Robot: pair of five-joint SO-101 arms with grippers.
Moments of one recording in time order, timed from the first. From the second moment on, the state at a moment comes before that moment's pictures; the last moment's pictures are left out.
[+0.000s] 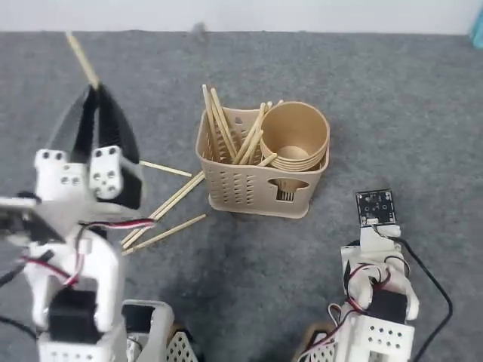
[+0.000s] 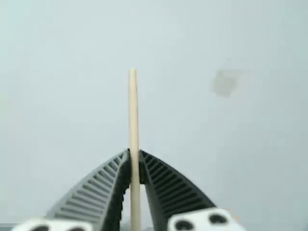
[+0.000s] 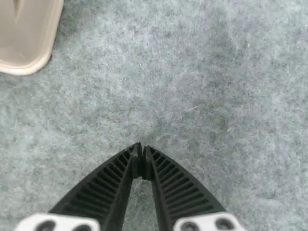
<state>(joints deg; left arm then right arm) -2.3 -75.7 43.8 34.0 11.6 8.4 -98.0 93.2 67.4 17.3</state>
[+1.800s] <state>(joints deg) 4.3 -82.1 58.6 24.5 12.2 8.4 -98.0 93.2 67.4 17.3</state>
